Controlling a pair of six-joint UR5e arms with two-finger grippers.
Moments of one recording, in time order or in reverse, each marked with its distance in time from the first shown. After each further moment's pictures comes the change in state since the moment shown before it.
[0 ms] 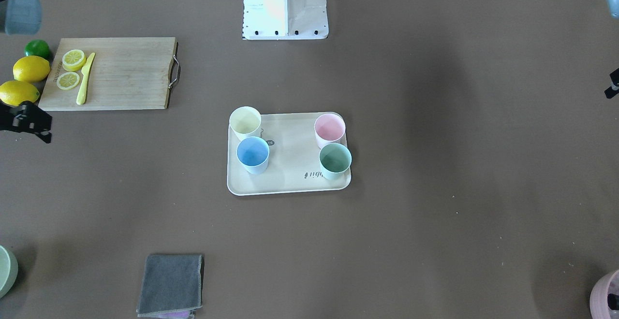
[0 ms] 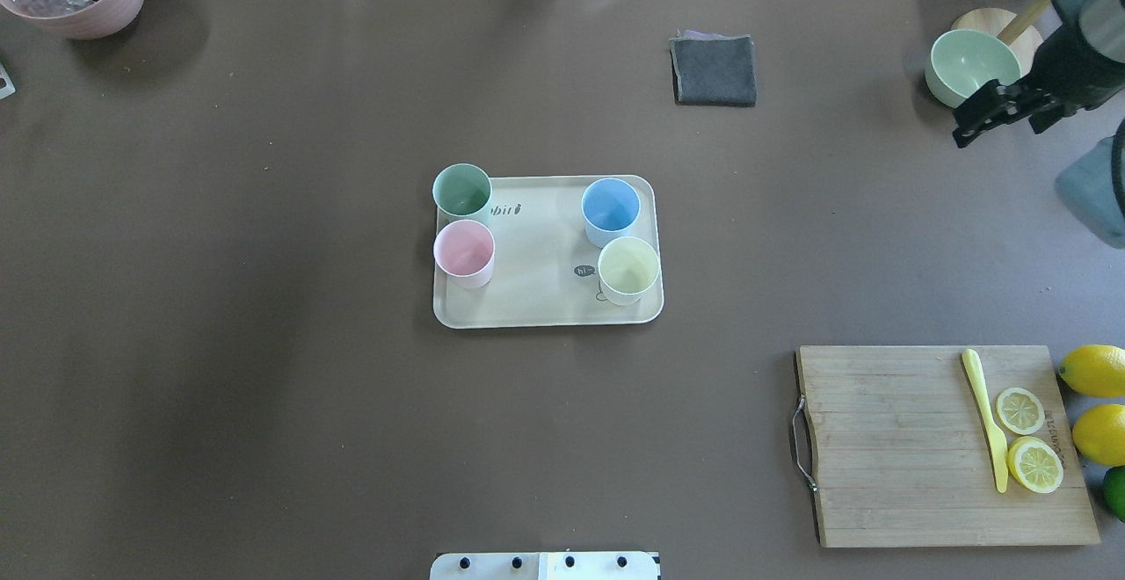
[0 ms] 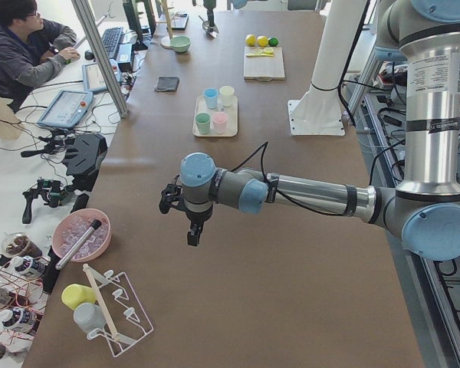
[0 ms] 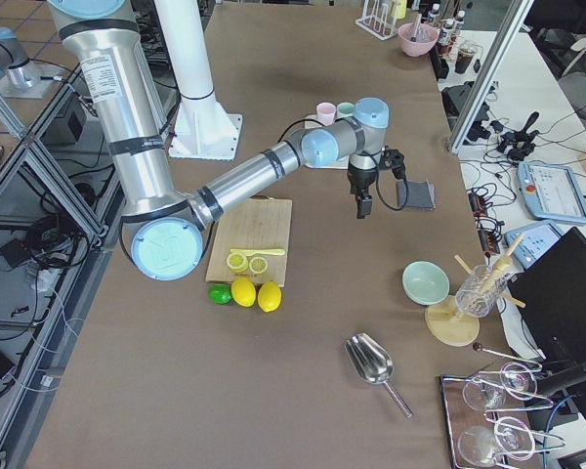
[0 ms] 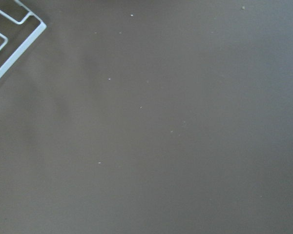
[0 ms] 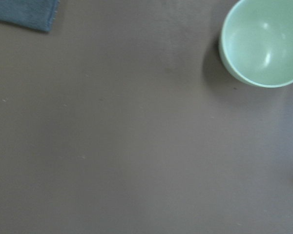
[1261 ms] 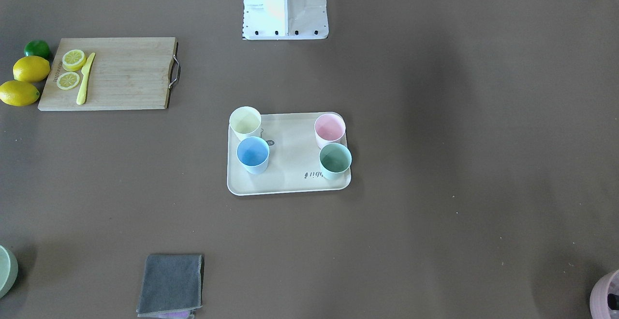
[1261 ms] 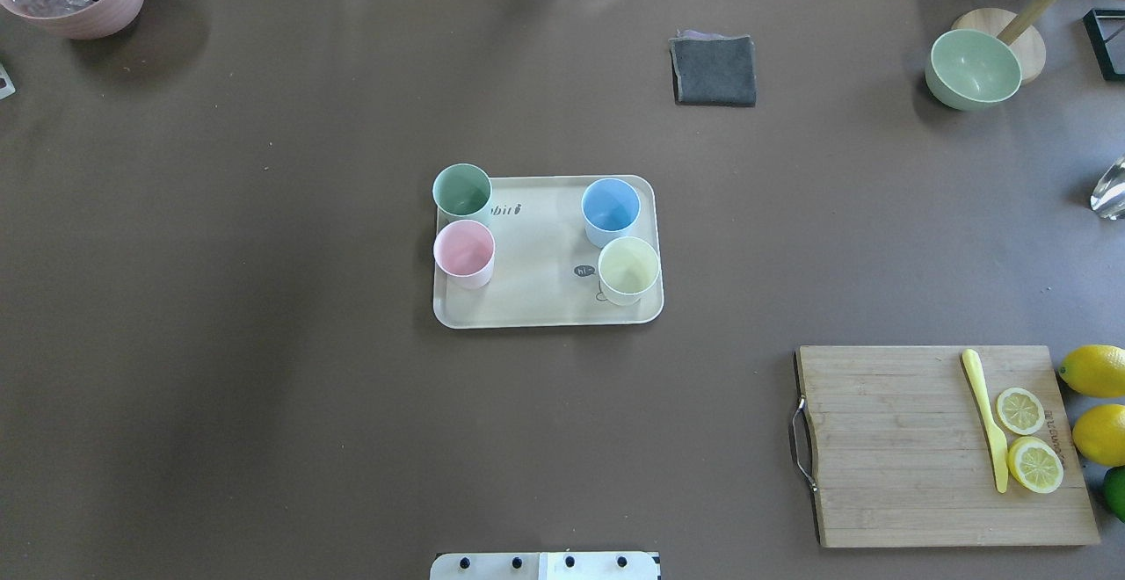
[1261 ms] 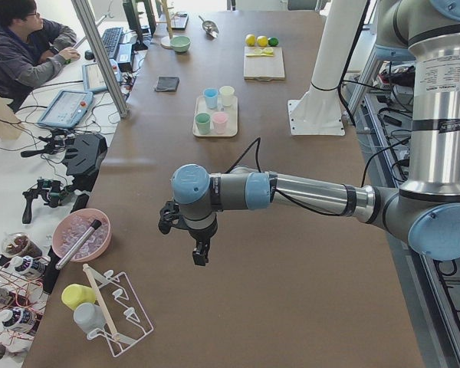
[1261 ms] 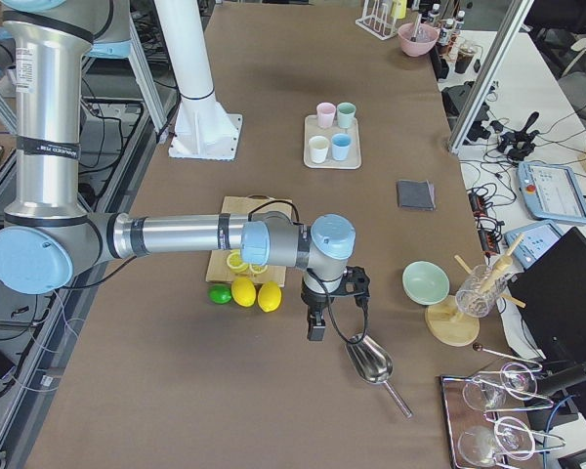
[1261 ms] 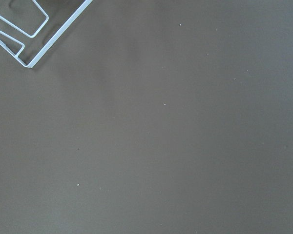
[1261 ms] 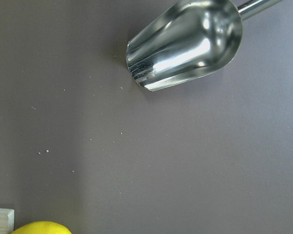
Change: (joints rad) left arm -0.100 -0.021 -0.008 0.293 -0.002 0.220; right arm 0.289 -0.325 -0.106 0.052 0.008 -0.352
